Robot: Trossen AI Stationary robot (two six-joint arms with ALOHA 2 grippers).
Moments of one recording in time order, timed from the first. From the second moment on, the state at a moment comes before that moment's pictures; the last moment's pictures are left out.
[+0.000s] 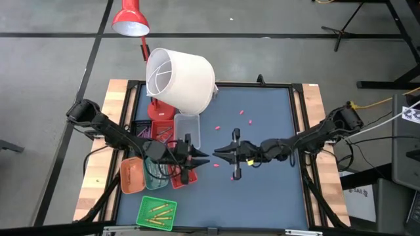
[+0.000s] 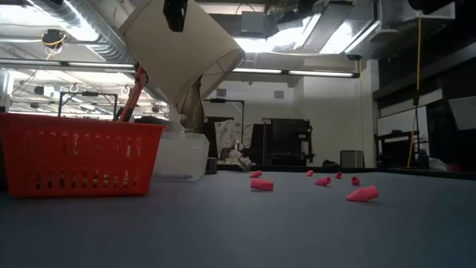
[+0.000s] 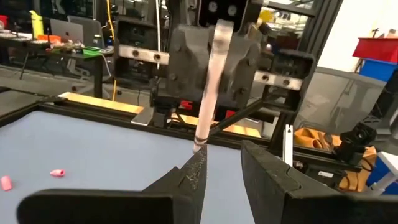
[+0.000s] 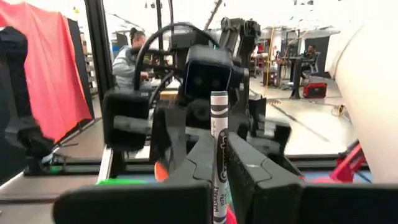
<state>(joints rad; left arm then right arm) -0.39 1.46 0.71 0.76 -0.43 -0.22 0.36 1.52 0.78 0.87 0.32 -0.01</state>
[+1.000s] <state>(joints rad) -0.42 1.46 0.71 0.71 -0.36 -0.15 0.34 1.62 0.91 0.82 0.23 0.00</state>
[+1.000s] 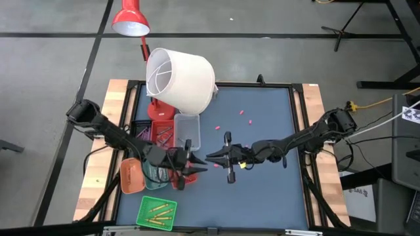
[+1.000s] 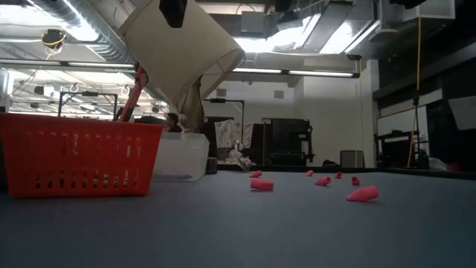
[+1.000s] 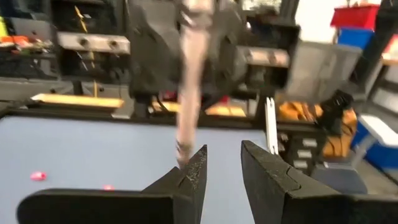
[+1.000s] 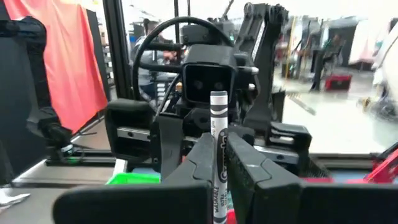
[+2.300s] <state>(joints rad) -0.38 1.46 0.71 0.74 -0.38 -0.15 0.34 1.62 0.91 0.82 0.21 0.07</state>
